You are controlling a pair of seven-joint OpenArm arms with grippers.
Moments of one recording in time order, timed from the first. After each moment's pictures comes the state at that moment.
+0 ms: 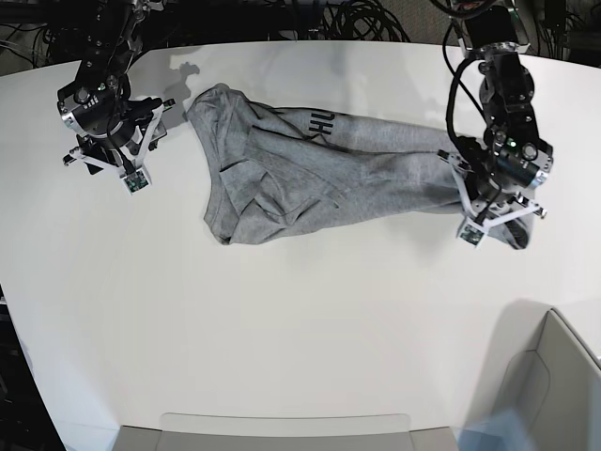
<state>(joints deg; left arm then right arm) 1.2 -10.3 -11.7 111.4 -2.0 -35.3 78.3 -11.2 2.0 20.0 117.3 -2.3 44.6 -72.6</state>
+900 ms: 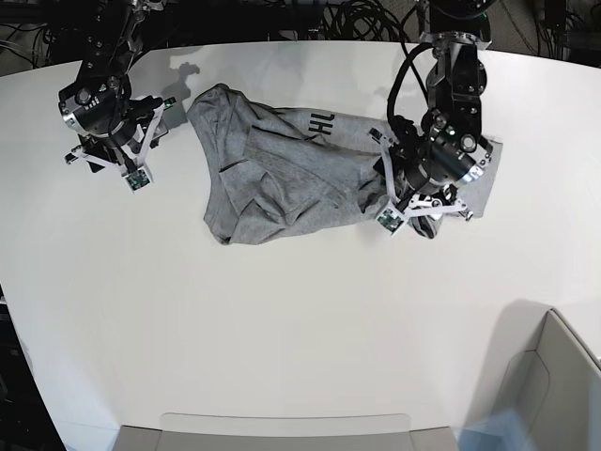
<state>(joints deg) 1.3 -4.0 1.2 113.7 -2.0 -35.4 78.6 -11.3 2.1 19.9 115.8 -2.3 44.7 -72.6</state>
